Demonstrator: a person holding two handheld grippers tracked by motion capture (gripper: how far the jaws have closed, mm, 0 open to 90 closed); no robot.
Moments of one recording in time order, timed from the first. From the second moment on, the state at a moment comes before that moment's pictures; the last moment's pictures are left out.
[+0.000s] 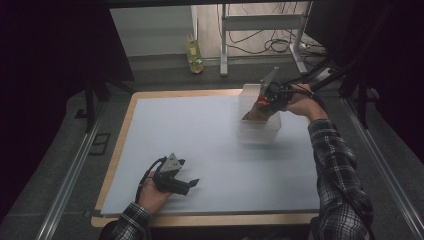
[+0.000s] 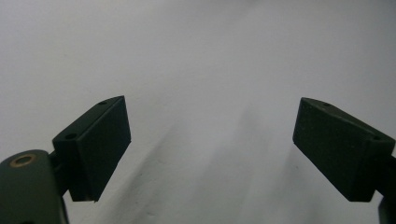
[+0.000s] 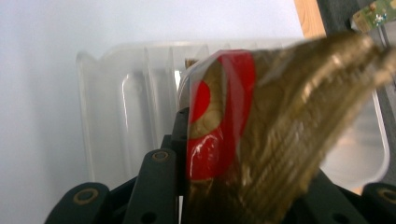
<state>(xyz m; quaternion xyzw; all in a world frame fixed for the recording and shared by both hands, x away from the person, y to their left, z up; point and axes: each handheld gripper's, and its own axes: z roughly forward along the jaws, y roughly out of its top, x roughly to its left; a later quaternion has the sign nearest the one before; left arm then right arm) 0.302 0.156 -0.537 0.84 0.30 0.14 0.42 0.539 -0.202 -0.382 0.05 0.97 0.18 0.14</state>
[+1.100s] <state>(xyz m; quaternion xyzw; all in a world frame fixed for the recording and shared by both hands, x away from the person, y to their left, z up) 0.302 0.156 -0.536 0.83 0.31 0.14 0.43 0.538 -0.193 -0.392 0.11 0.94 0.28 0.14</state>
